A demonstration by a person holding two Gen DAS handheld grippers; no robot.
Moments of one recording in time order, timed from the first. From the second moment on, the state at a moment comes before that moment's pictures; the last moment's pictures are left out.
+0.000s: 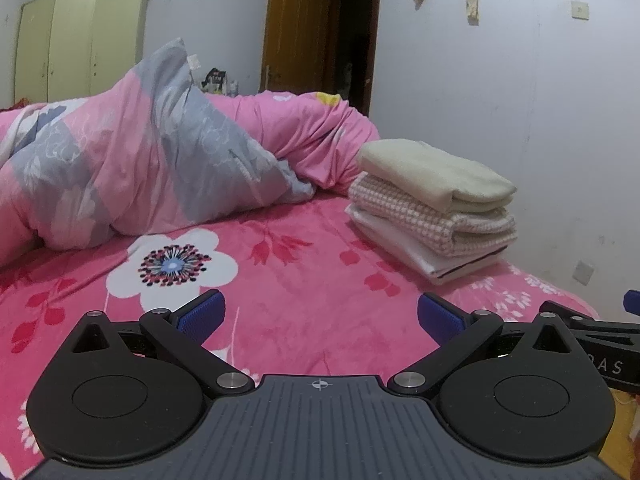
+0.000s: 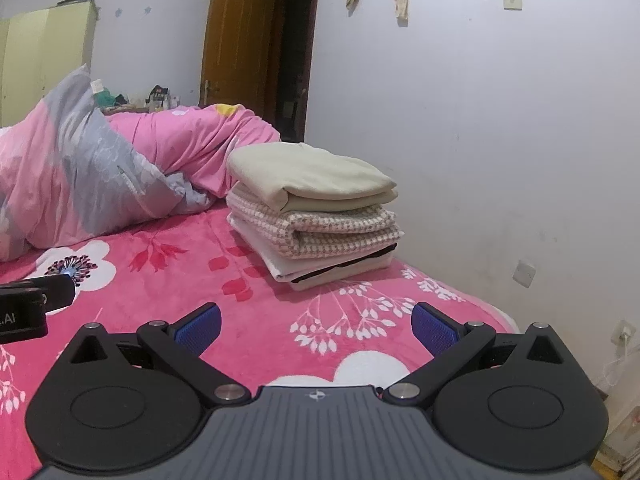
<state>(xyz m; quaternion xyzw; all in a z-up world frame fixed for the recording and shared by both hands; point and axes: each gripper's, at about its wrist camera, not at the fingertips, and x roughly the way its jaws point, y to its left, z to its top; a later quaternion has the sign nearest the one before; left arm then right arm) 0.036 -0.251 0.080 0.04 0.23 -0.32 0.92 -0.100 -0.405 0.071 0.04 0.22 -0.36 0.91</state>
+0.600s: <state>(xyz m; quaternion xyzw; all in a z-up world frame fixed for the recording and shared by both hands) 0.043 -0.250 0.075 0.03 0.26 -0.32 0.91 -0.095 -0.404 0.067 0.06 0.23 -0.35 0.90</state>
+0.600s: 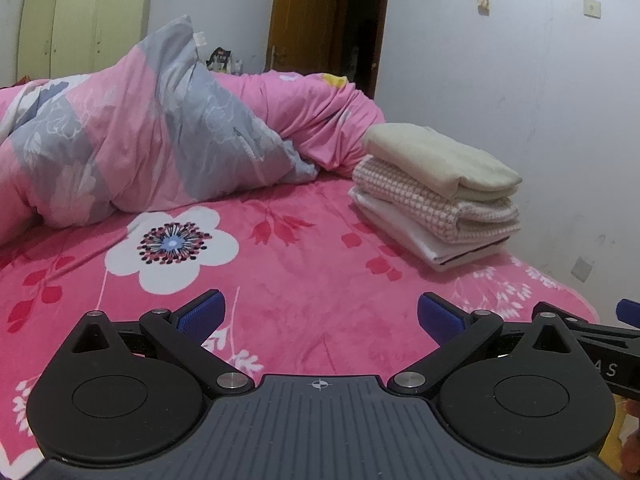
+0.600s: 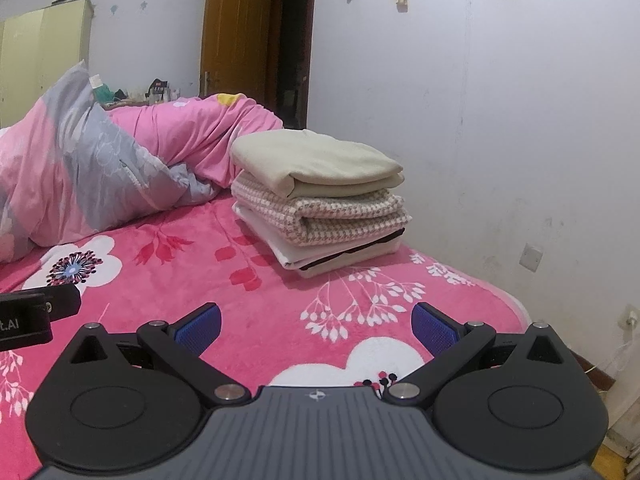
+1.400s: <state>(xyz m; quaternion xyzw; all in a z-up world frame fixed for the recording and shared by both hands) 0.030 -0.253 0.078 0.06 0.24 -0.31 0.92 -0.102 -0.403 0.072 0.07 0.22 -0.36 0.90</state>
